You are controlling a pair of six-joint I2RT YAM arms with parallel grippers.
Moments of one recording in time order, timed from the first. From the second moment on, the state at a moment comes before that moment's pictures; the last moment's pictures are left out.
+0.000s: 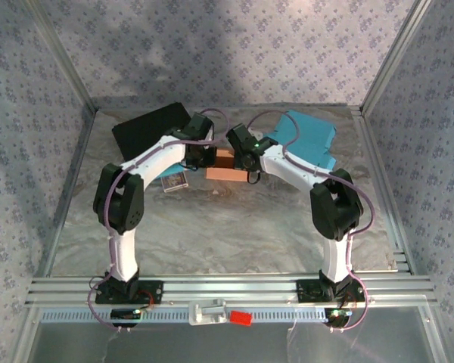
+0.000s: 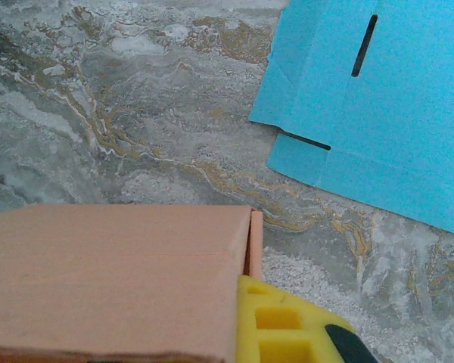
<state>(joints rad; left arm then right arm) -0.53 1.95 1.59 -0.75 0.06 -0.41 0.65 1.91 1.55 -0.71 0.32 0.69</state>
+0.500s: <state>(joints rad) -0.56 1.92 1.53 -0.71 0.06 -0.40 0.67 1.82 1.55 -0.81 0.17 0.78</state>
